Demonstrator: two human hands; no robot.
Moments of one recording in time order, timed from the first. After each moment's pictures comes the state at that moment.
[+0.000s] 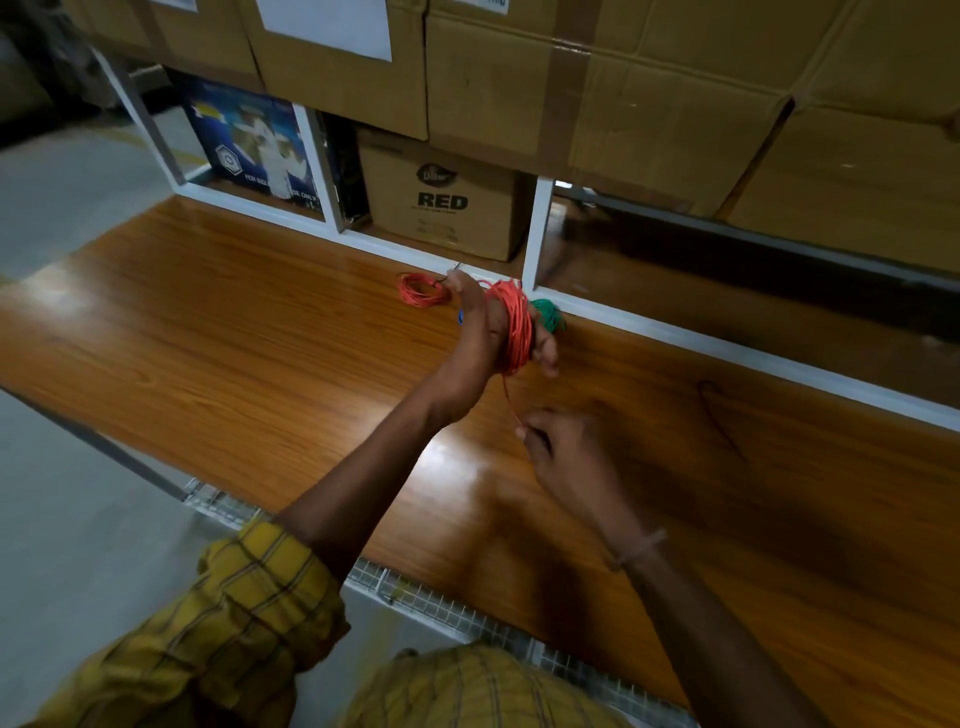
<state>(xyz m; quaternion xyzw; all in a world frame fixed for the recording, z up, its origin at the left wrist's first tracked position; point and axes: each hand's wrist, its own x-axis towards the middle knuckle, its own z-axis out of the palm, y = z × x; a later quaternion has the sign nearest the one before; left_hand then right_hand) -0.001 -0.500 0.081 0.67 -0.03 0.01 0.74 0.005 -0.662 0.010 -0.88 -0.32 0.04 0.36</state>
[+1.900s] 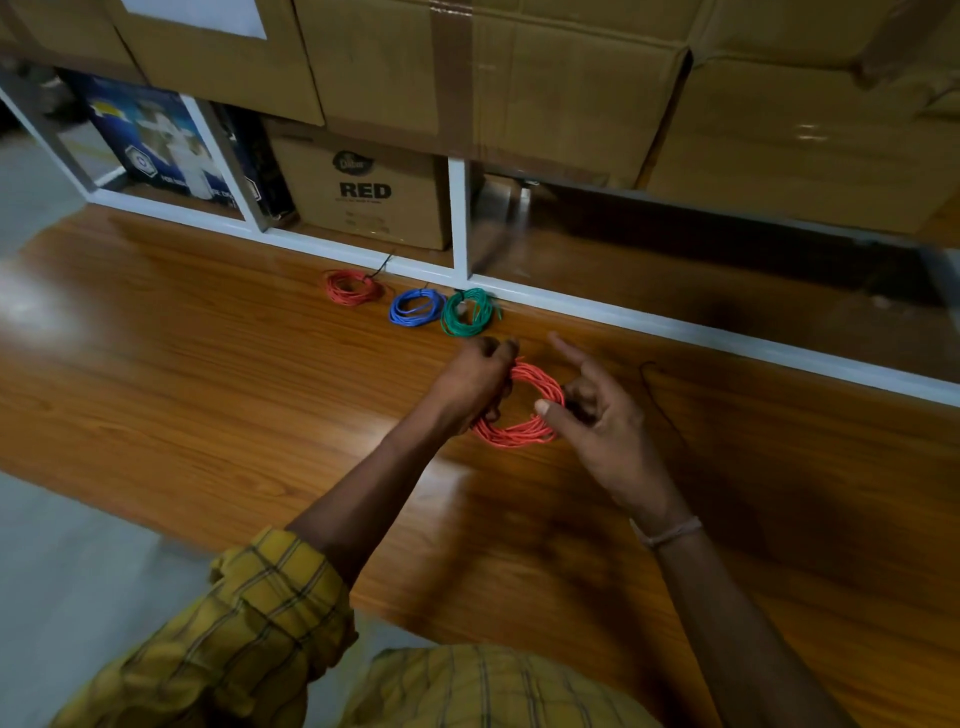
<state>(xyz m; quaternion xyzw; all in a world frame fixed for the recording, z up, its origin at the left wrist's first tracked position) 0.070 -0.580 0.022 0.75 0.16 -0.07 0.64 0.062 -0.769 0.017 -0.76 -0.20 0.10 0.61</state>
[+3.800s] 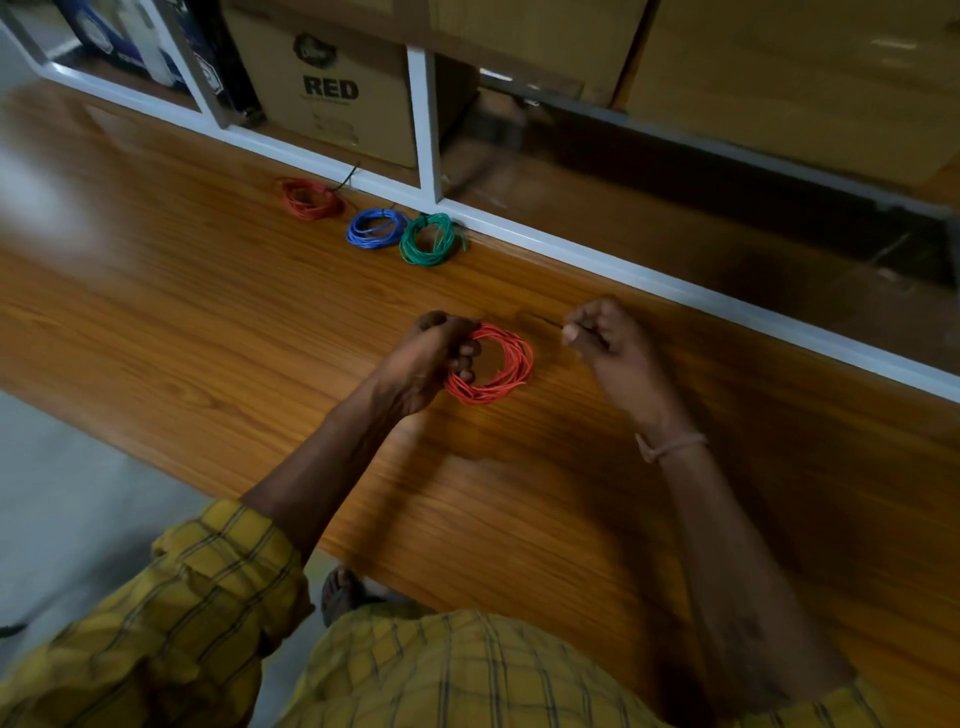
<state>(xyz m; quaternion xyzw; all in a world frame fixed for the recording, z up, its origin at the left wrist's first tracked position) 0.070 -0.633 -0.036 0.54 0.25 -0.03 0.80 0.150 -0.855 -0.017 -0.82 -0.20 0.14 0.52</state>
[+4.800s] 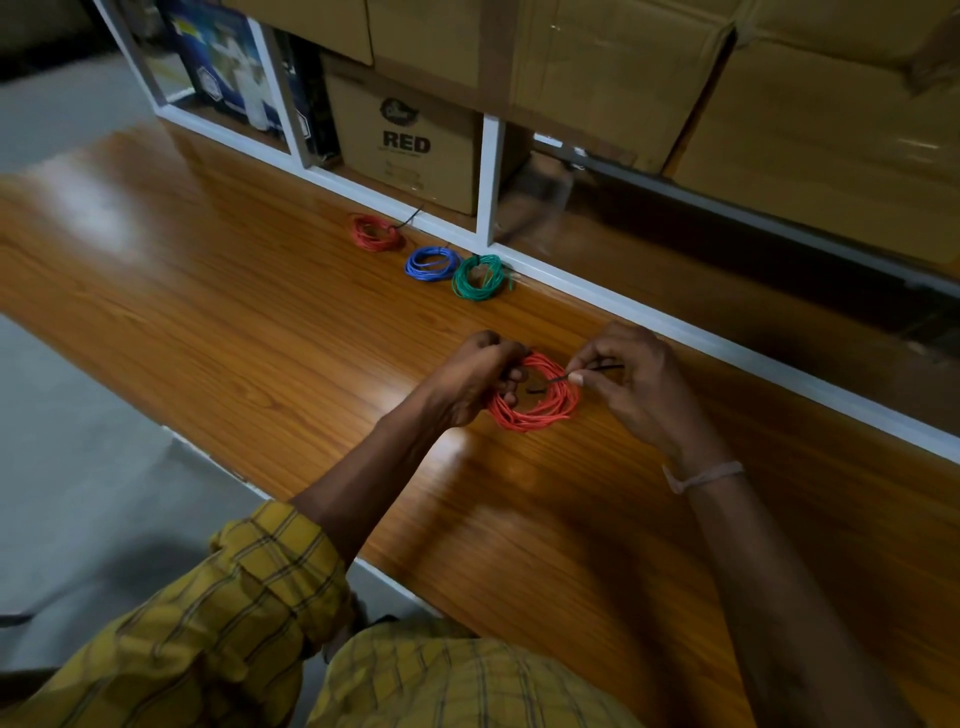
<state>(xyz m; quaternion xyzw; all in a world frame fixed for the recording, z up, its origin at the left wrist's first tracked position) 0.052 -0.633 0.000 0.57 0.25 -0.05 0.78 0.131 -0.834 0.026 -0.83 -0.41 0.04 0.37</state>
